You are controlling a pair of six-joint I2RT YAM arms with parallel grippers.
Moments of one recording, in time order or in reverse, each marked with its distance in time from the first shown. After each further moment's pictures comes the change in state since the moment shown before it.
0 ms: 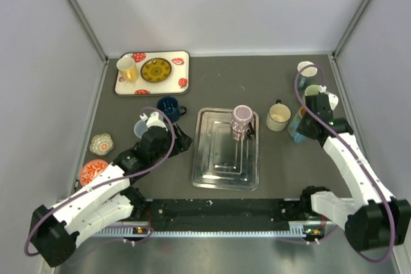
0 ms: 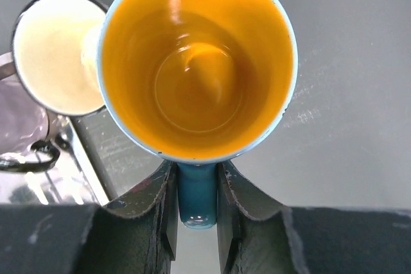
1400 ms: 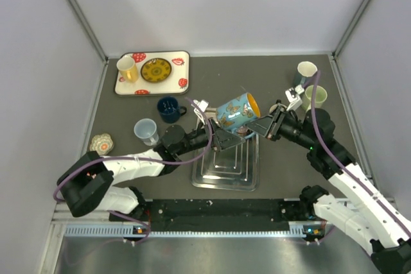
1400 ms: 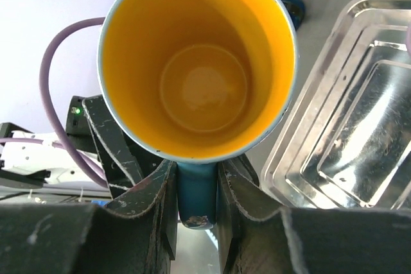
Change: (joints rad) left arm -0.213 0.519 0.007 1.308 0.599 -0.236; right arm 0.367 -0.362 -0.142 0.565 -0.730 0.375
